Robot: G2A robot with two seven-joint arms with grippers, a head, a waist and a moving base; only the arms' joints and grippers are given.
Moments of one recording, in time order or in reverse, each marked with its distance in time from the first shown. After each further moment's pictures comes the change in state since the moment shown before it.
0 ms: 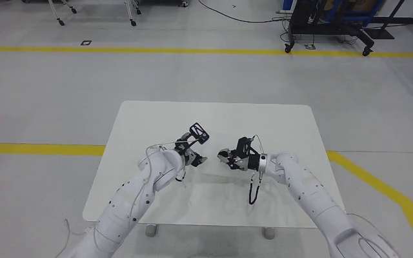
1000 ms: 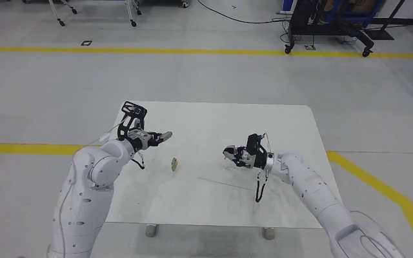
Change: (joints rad) left arm 0.175 0.050 -0.524 -0.188 -0.405 -0.069 -0.027; right arm 0.020 0.010 -0.014 0.077 0.035 -0.064 -0.177
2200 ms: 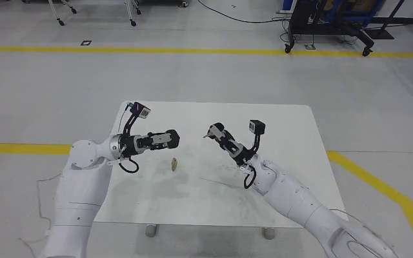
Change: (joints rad) left arm -0.186 0.017 0.032 0.385 -1.459 -0.097 -0.622; right arm 0.031 -0.030 -0.329 -0.210 1.323 -0.001 0.271
